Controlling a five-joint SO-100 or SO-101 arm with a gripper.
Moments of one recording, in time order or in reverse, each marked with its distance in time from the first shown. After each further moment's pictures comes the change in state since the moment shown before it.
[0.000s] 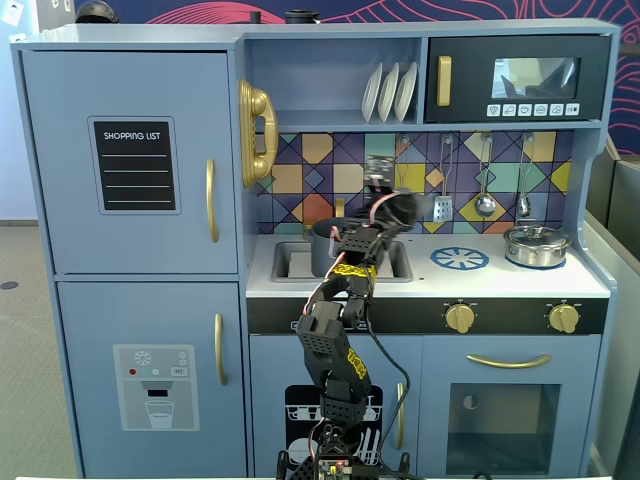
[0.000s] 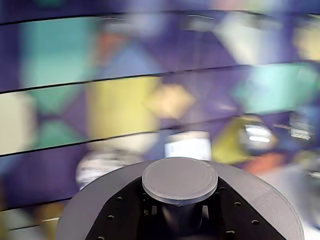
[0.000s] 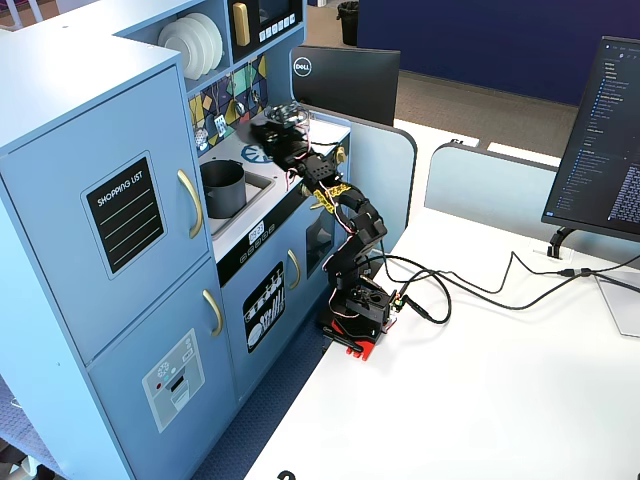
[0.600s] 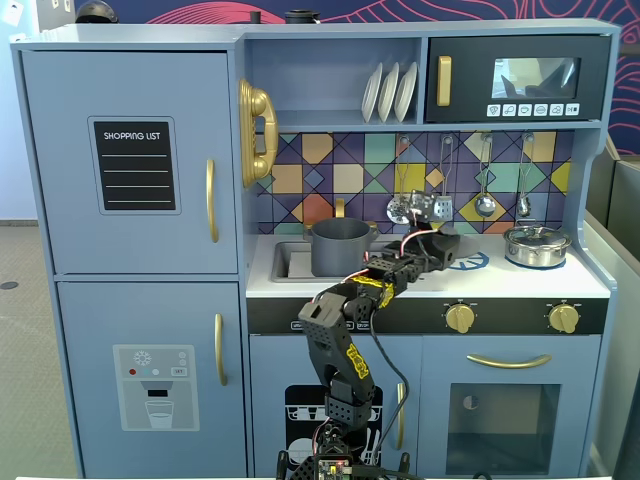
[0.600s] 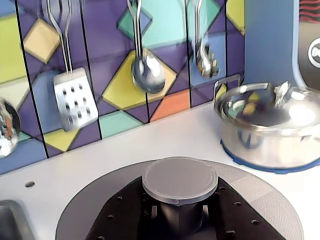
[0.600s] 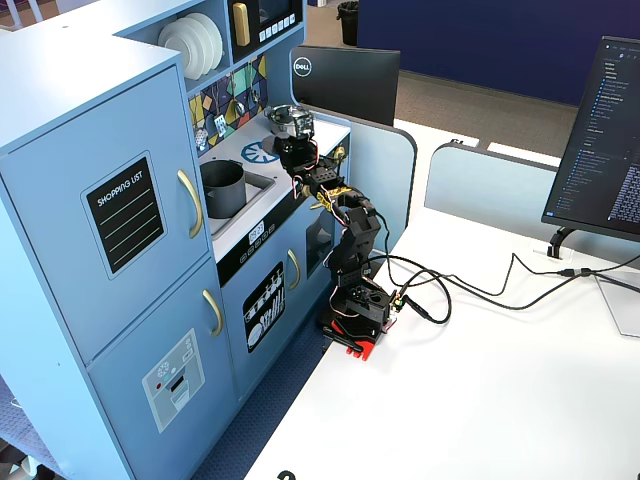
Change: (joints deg) arm 9.3 -7.4 14.0 -16.8 2.6
